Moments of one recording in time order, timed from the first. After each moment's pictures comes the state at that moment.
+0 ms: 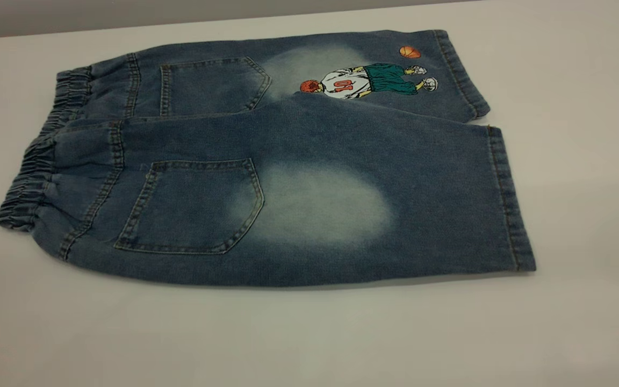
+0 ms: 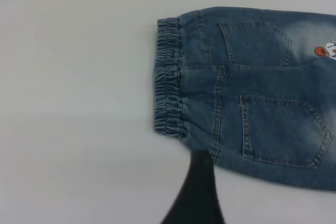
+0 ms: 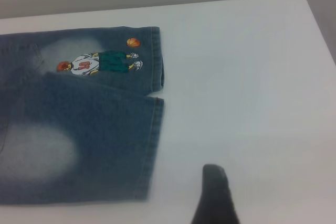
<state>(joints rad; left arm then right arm) -0.01 0.00 -0.51 -0.03 1.09 -0.08 0.02 0.00 -0.51 0.09 1.07 0.02</state>
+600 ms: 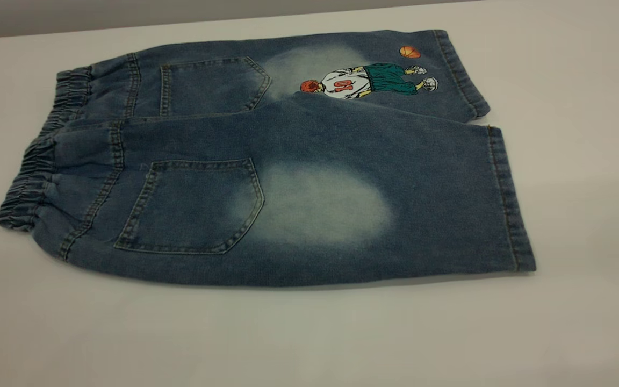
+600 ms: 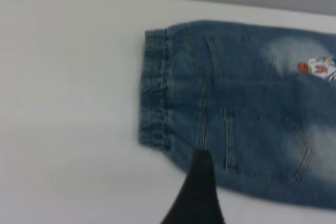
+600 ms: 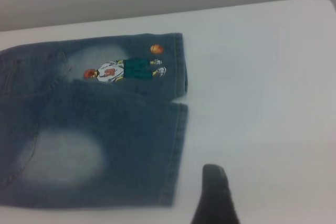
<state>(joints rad) -0.01 0.01 -0.52 -0.06 1.04 -0.11 0.02 0.00 -0.51 0.15 1.05 0.01</state>
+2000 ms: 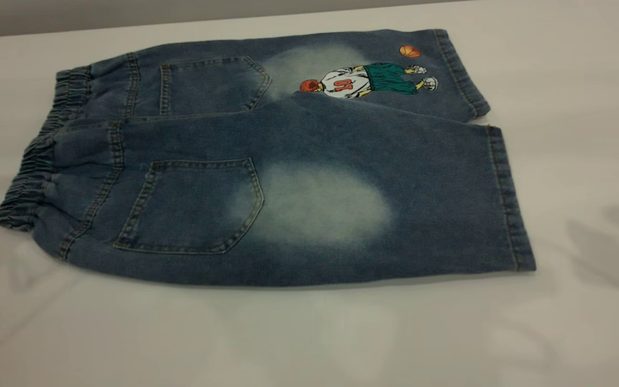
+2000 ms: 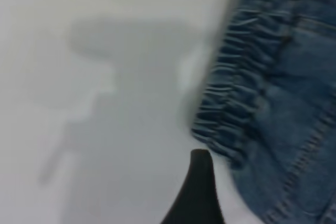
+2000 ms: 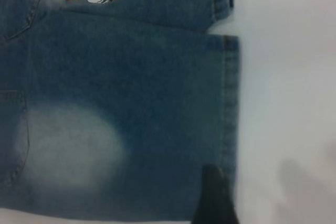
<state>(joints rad) 0.09 1.59 -0.81 -0.05 0.51 -0.28 0.02 1.25 -0.54 0.80 0.42 -0.53</state>
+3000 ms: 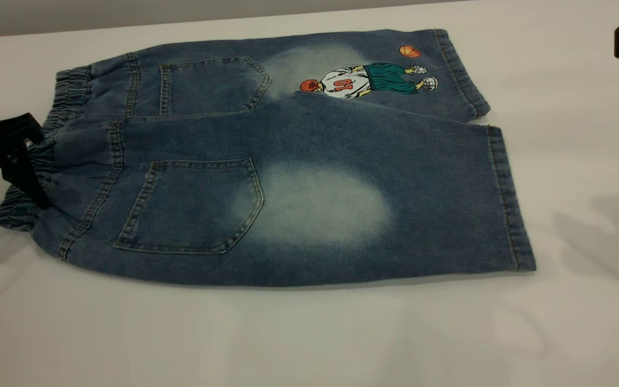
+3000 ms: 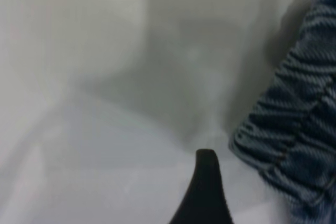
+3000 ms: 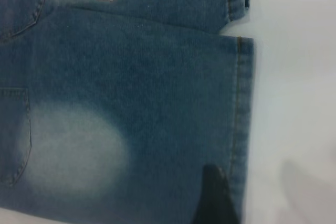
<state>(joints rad) 0.09 1.98 -0.82 -0.22 0.34 -0.22 0.02 1.32 -0.54 0.95 0.40 -0.71</state>
